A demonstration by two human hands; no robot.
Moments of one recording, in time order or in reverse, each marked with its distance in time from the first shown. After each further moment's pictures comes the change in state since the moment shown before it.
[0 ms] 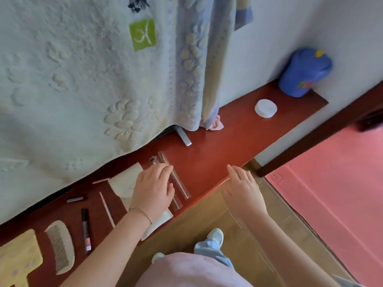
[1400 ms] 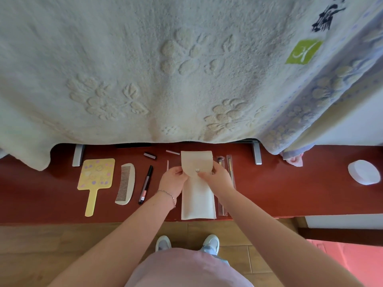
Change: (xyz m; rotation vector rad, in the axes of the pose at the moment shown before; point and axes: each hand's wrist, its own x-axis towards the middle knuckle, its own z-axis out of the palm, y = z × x) left_hand -0.043 -0.061 0.011 -1.419 0.157 -1.158; right_hand 0.062 -0.164 0.075 0.673 -0.495 -0.115
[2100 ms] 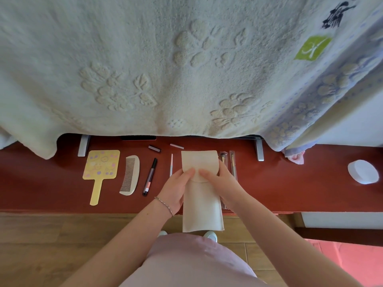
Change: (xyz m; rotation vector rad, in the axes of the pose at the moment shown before) left_hand -0.050 -0.005 -0.008 -0.385 -0.265 0.027; right_hand -0.034 -0.003 -0.004 0.251 -0.205 0.010
